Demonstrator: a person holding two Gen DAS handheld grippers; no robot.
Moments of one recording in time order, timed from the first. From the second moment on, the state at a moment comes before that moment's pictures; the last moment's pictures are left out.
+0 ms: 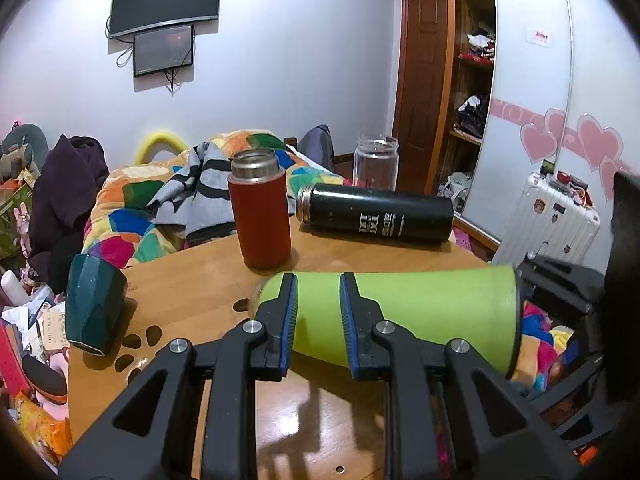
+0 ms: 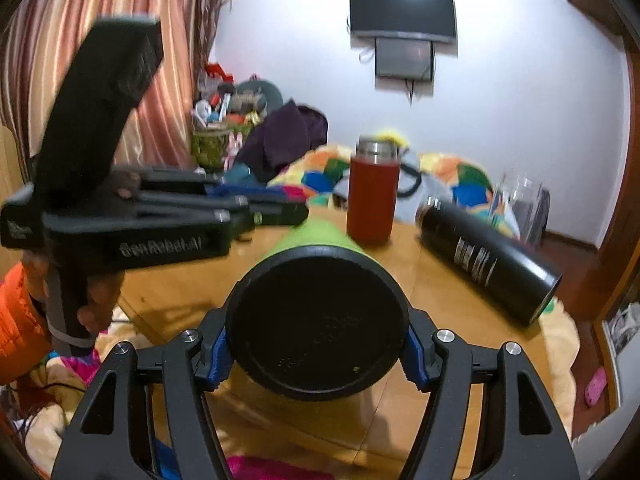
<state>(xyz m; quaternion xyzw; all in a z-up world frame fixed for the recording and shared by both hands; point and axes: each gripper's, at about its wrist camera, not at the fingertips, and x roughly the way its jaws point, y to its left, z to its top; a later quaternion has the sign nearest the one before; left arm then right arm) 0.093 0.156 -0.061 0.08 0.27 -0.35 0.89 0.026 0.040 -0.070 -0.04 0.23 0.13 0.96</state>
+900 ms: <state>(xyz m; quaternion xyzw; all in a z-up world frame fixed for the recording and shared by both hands) 0.111 0.209 -0.060 0.01 0.26 -0.33 0.91 0.109 0.066 -0.003 -0.04 0.25 0.16 0.95</state>
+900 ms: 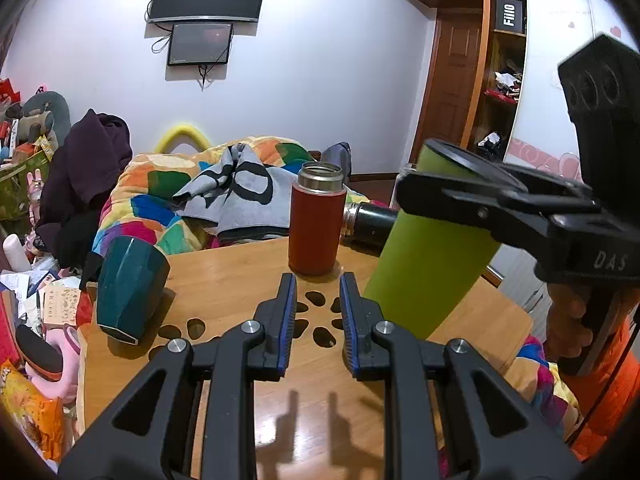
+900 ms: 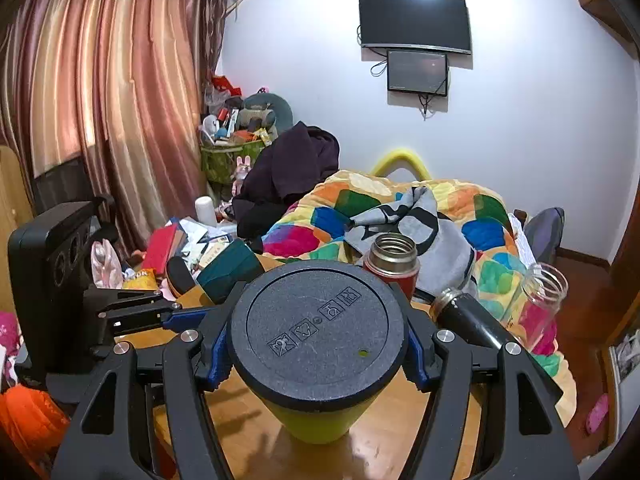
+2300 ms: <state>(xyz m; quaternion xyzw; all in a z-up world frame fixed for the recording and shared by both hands) 0.037 0.233 0.001 0.02 0.12 -0.19 0.97 0.027 0.033 0.033 0.00 0.17 0.10 0.98</state>
